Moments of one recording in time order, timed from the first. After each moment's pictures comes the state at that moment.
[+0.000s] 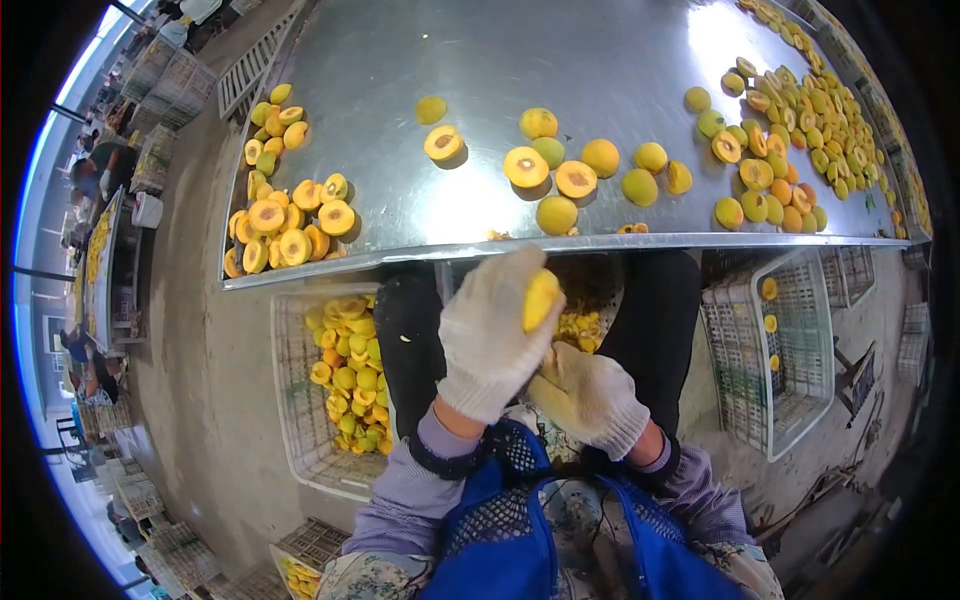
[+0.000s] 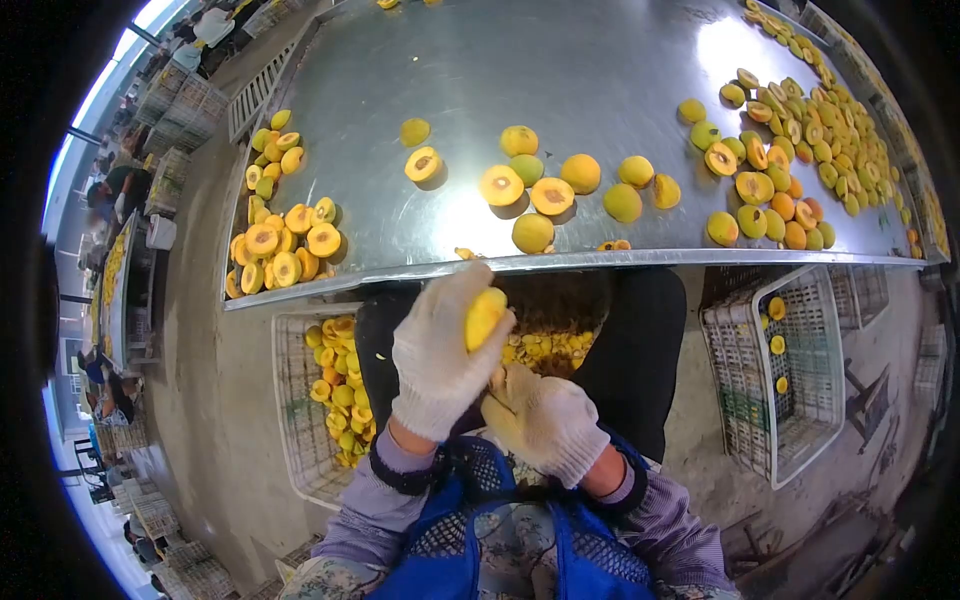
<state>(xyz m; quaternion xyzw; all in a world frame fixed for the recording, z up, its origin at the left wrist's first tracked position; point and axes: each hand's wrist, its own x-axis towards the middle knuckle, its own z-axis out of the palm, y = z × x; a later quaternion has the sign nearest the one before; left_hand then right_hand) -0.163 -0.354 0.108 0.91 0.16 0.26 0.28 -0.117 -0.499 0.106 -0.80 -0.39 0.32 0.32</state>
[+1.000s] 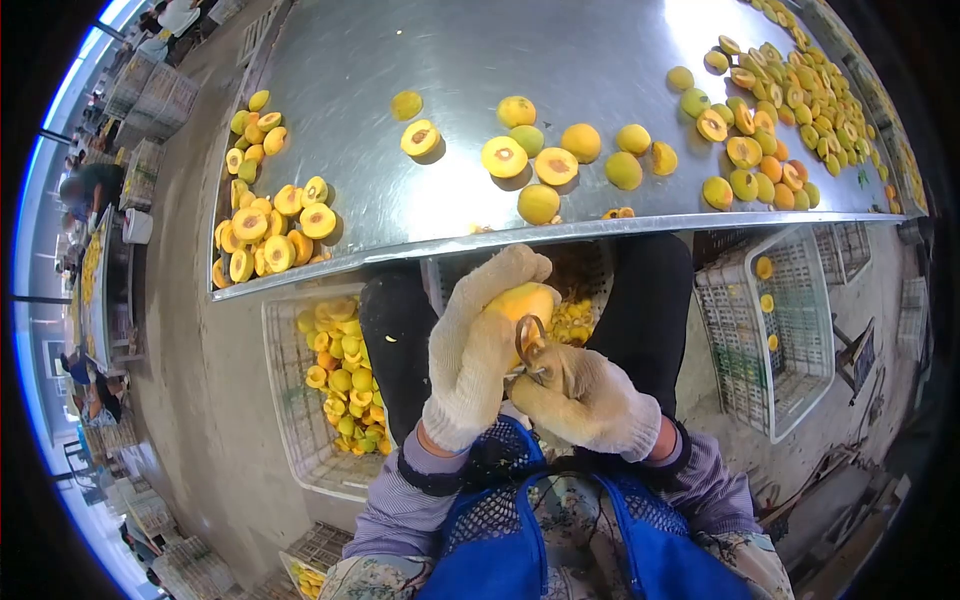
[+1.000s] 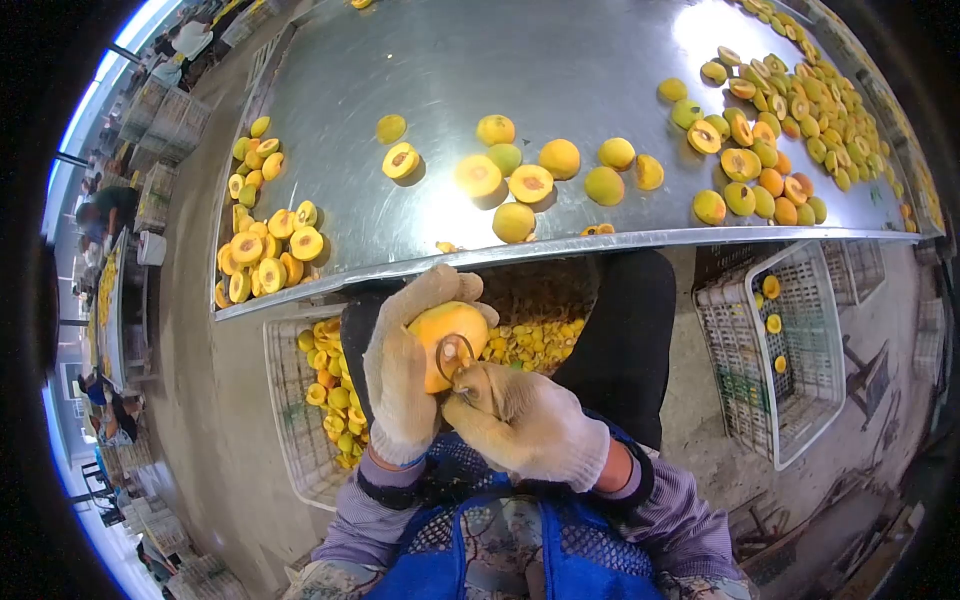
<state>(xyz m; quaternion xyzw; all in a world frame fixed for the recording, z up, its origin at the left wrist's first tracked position) -0.181 -0.366 0.121 0.62 0.11 0.23 0.74 -0.108 -0.505 0.139 -0.59 -0.24 0.54 0.54</state>
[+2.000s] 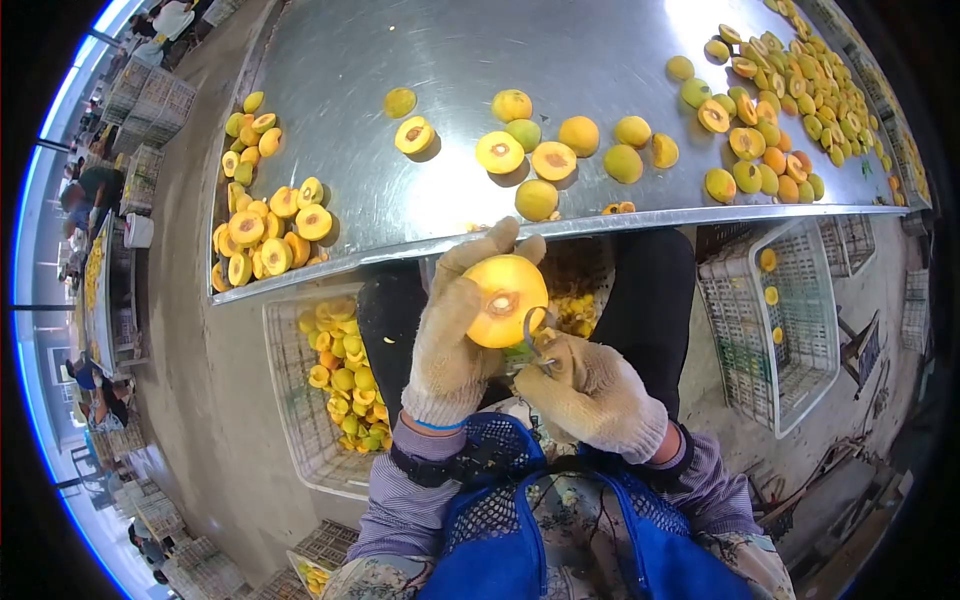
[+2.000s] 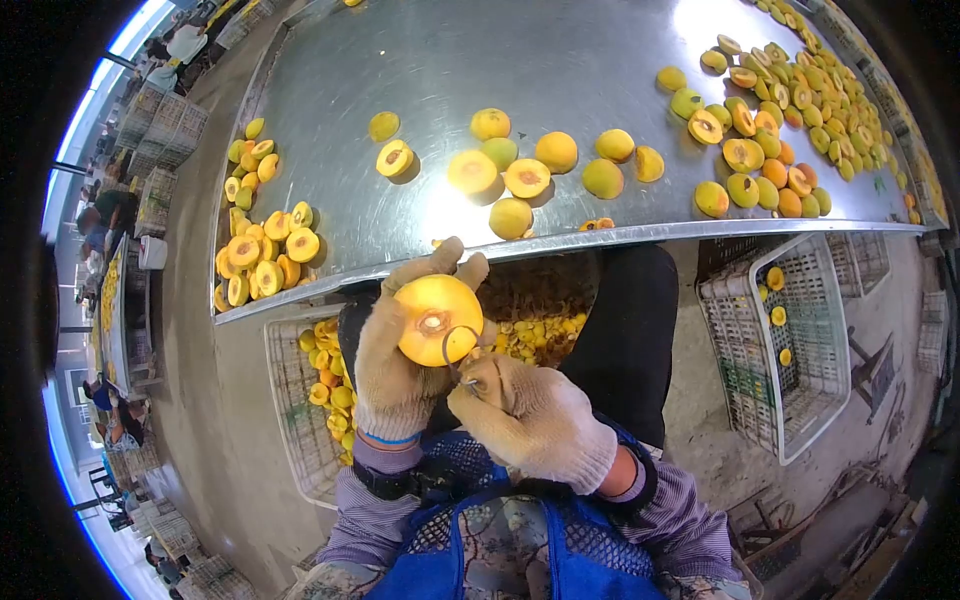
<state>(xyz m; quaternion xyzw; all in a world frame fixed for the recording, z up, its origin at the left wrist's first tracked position) -0.164 -0.355 0.108 0.37 0.14 0.20 0.90 -0.103 -0.504 0.143 -0.66 -0.22 0.50 0.52</state>
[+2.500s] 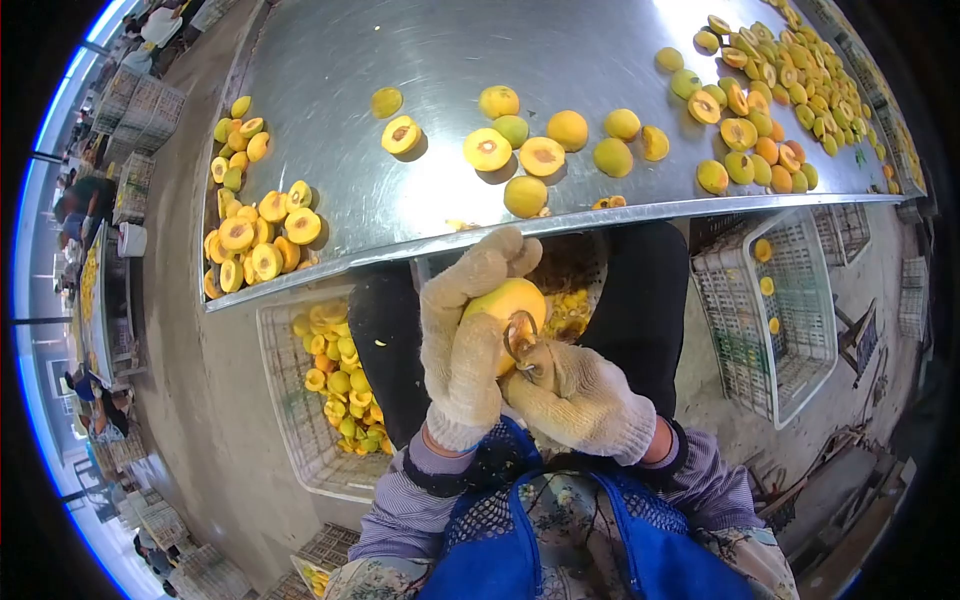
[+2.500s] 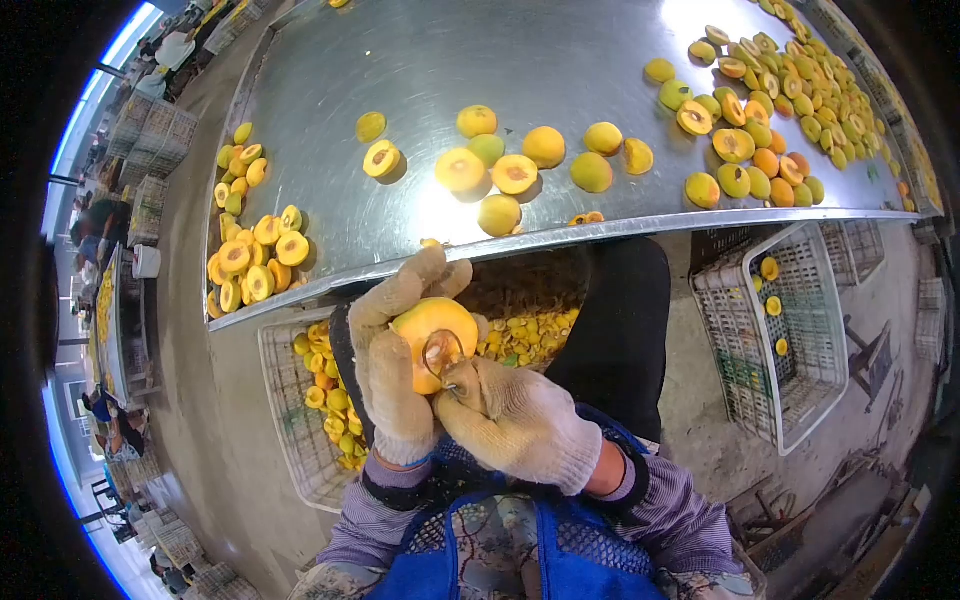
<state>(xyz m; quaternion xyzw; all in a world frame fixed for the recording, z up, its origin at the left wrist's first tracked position) -0.168 -0.376 0.114 0.51 0.07 0.29 0.81 -0.110 -0.502 0.135 -0.64 -0.25 0.48 0.54</state>
